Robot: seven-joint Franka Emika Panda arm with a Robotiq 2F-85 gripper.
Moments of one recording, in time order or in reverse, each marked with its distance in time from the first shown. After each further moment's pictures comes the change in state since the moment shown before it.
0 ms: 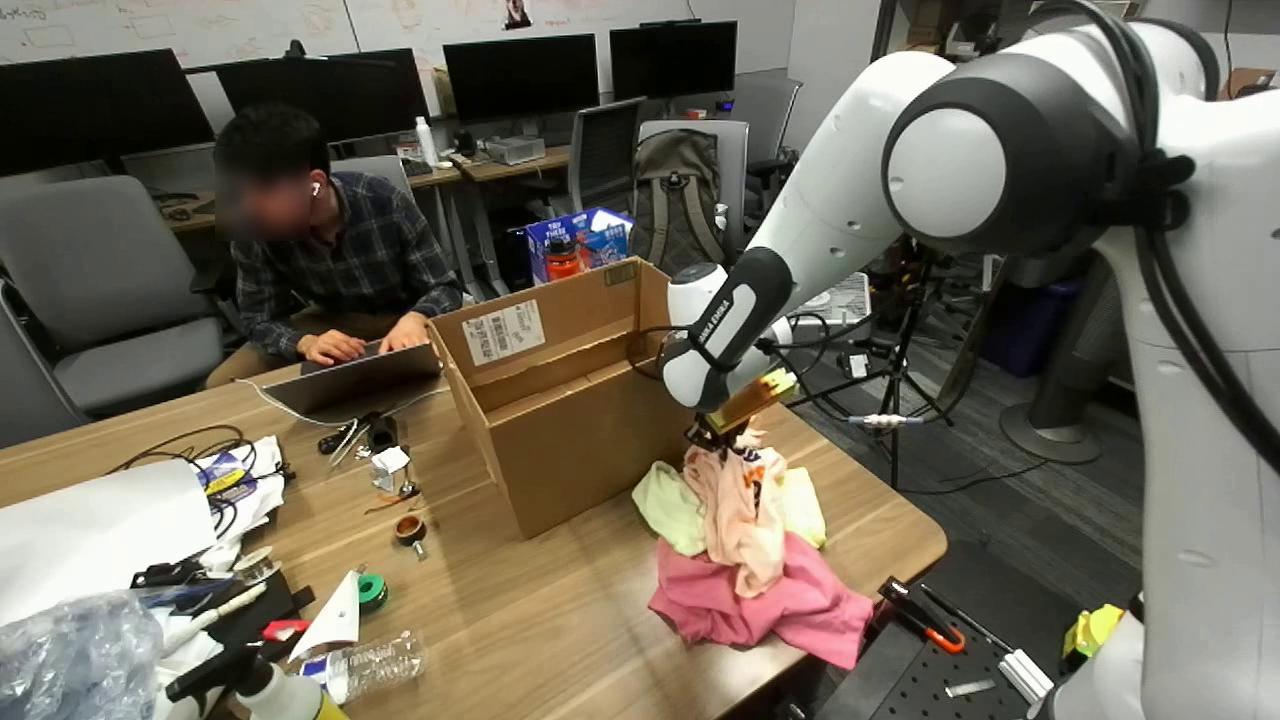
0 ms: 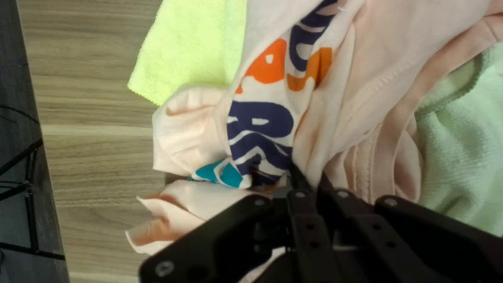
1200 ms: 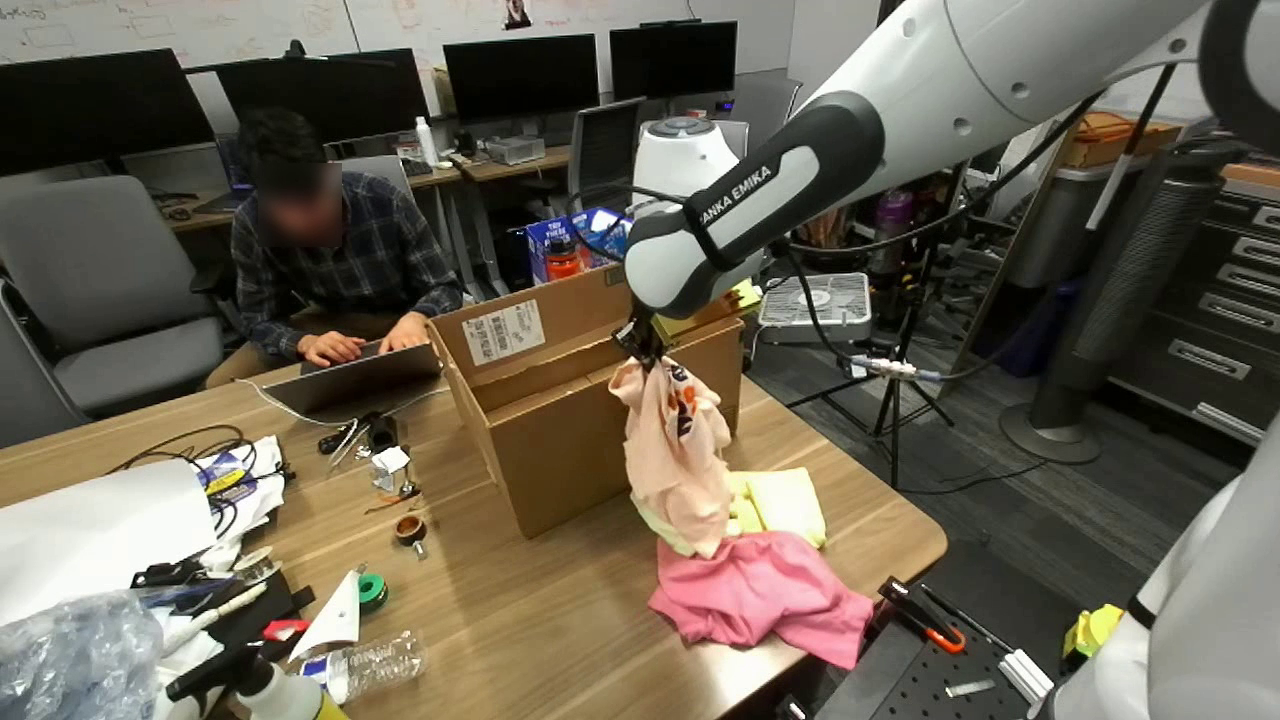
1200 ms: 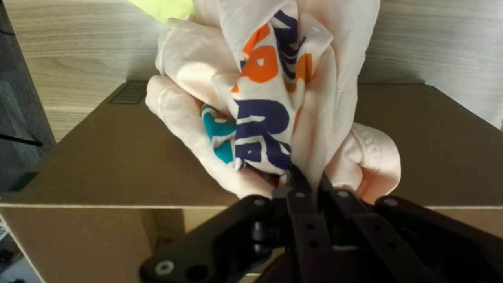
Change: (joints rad) arm 0.029 -0.408 0.129 -0.071 0.060 -0.002 0.027
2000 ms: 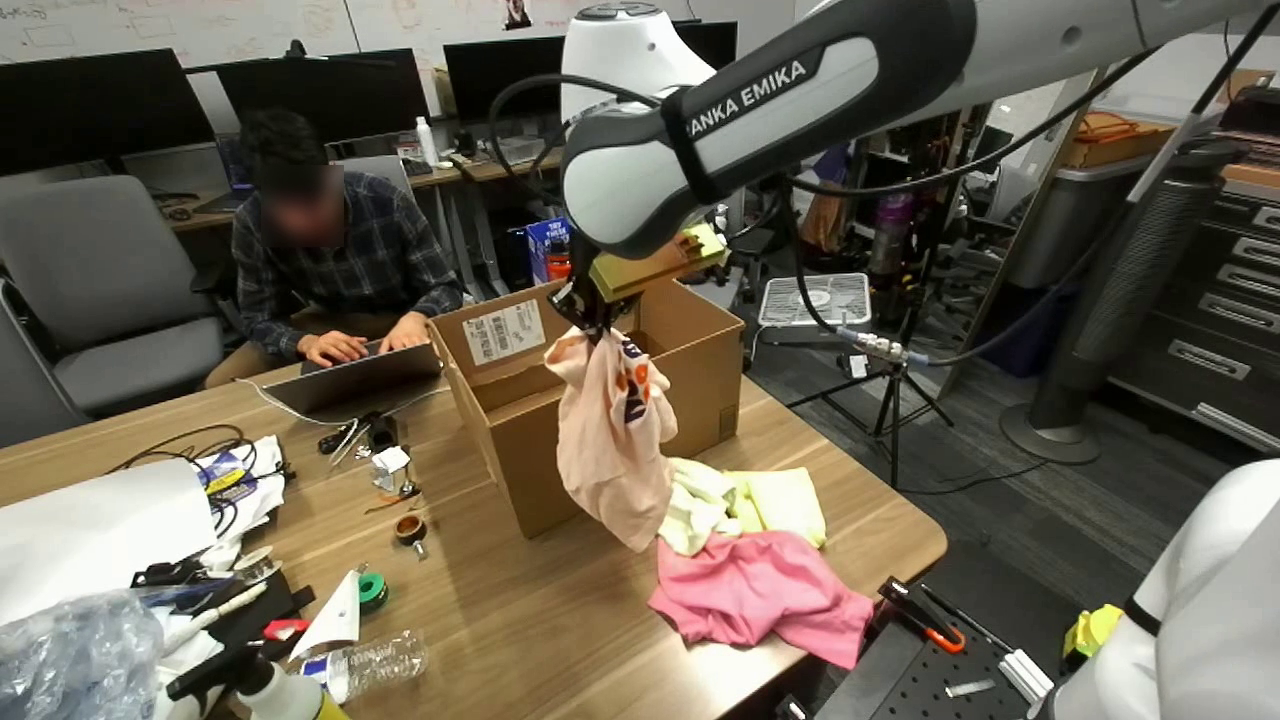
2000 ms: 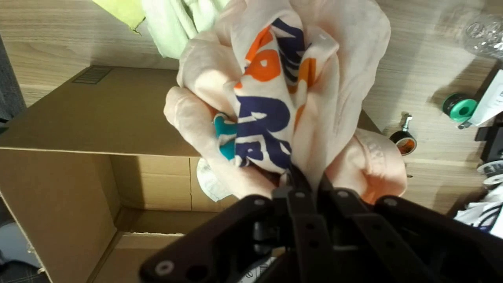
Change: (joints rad) arm 0.056 -0.148 0.117 0.081 0.000 -0.221 0.108
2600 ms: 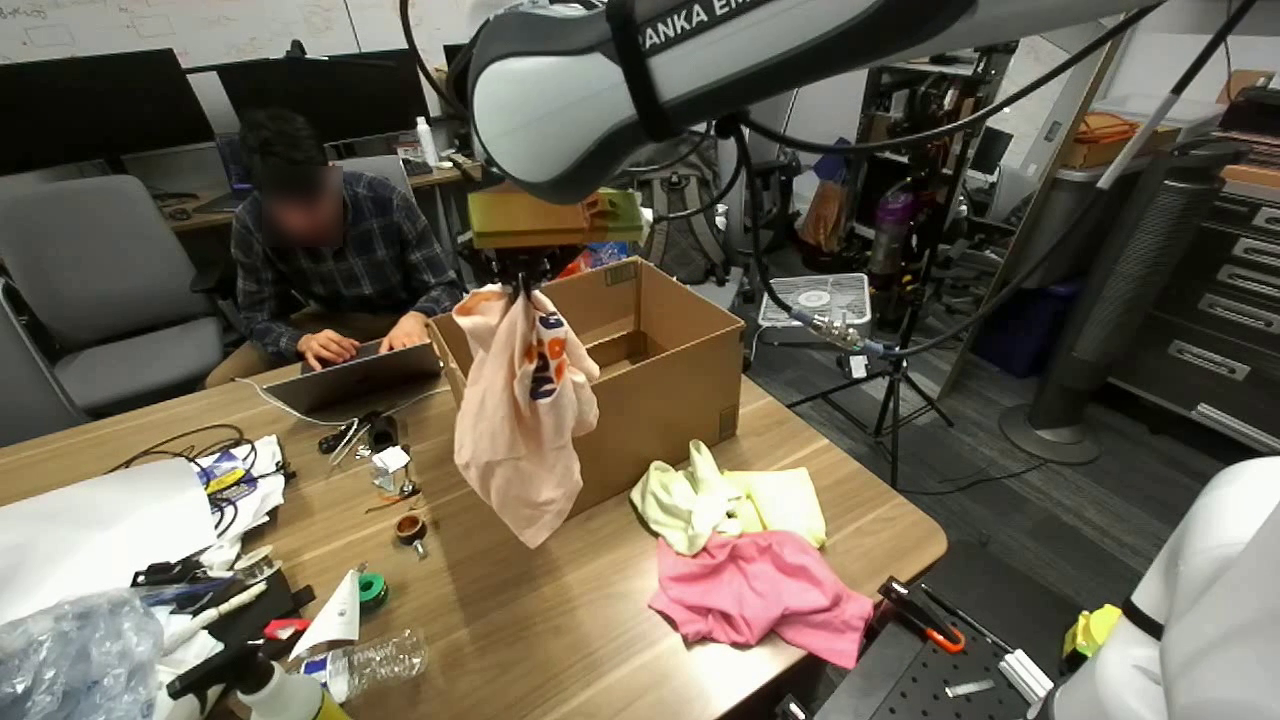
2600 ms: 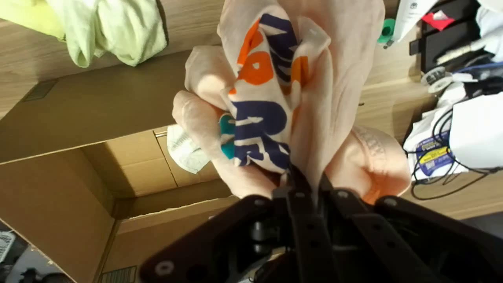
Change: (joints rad) arm 0.039 0.009 0.091 0.166 -0.012 -0.049 0.387
